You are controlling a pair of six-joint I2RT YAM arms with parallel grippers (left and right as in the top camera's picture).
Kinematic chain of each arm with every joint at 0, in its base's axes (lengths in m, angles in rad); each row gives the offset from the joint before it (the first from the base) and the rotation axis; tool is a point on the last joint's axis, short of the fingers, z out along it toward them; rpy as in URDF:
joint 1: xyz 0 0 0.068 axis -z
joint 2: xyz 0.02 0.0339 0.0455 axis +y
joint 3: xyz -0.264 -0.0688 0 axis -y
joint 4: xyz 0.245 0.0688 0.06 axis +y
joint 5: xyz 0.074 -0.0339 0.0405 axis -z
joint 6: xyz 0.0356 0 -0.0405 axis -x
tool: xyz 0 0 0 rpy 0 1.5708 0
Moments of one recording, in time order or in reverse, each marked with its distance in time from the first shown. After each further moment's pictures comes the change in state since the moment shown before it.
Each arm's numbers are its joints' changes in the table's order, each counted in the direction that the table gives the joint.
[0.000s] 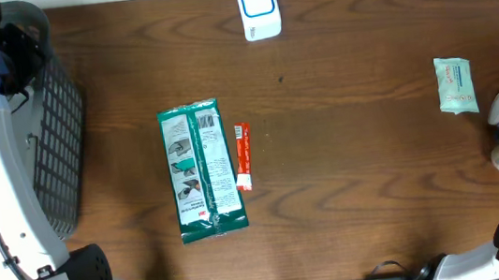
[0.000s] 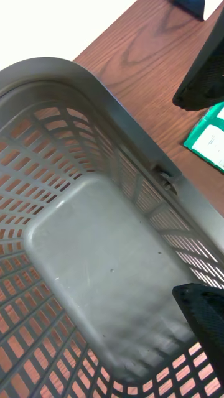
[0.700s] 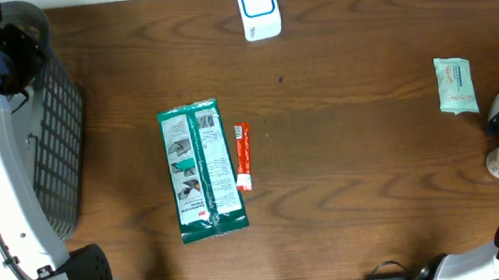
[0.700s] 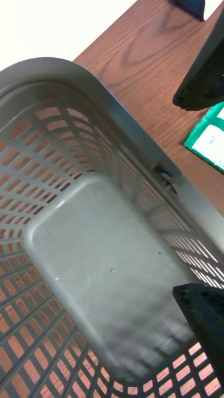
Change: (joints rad) left arm 0.000 0.000 0.000 0.000 0.000 0.000; right arm 0.011 0.000 -0.005 -0.014 -0.047 -0.002
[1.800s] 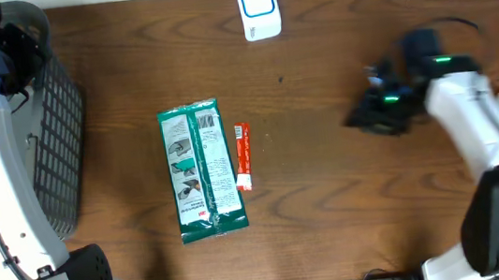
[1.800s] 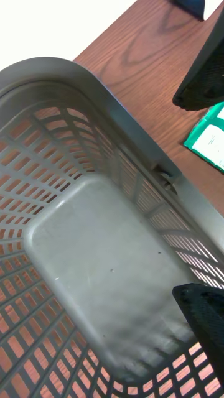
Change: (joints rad) left arm 0.000 0.000 0.000 0.000 0.000 0.000; right arm -0.735 -0.012 -0.019 -0.047 -0.556 0.046
